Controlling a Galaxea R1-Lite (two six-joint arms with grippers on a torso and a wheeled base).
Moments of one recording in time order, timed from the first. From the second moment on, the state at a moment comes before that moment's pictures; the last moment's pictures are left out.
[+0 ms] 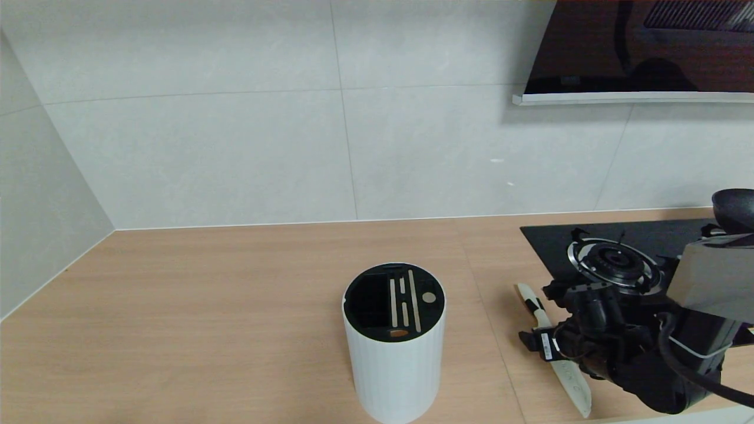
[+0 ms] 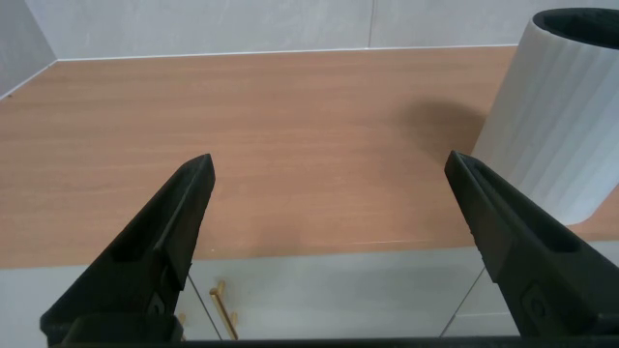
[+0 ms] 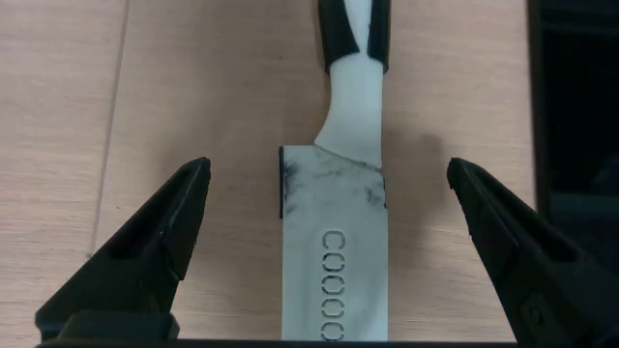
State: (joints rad) left arm 0.00 0.00 0.00 0.00 -0.01 0.00; right arm 0.31 2.19 -0.54 -0.97 -0.23 0.09
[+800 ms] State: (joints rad) left arm 0.00 0.00 0.00 0.00 -0.01 0.00; right arm 0.31 2.21 -0.54 -0.97 -0.23 0.09
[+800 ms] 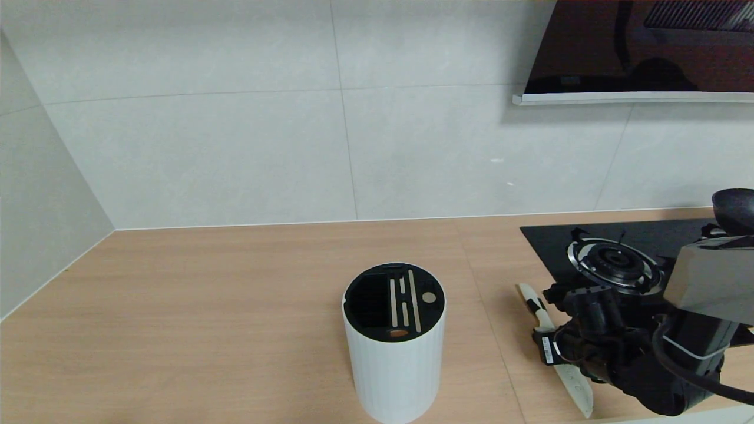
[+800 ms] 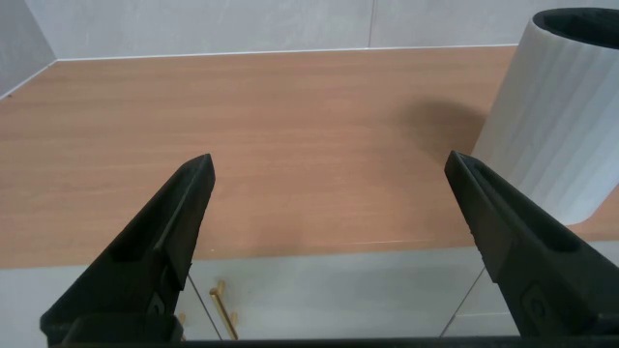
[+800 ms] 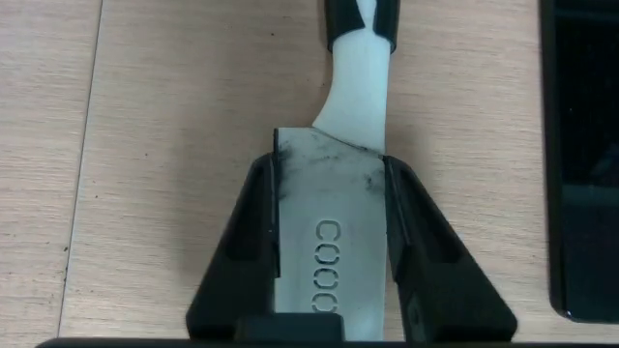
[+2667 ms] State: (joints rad) left arm 0.00 0.00 -0.03 -0.11 -0.04 0.00; right arm 0.46 1.55 -0.49 -0.79 -0.18 0.12
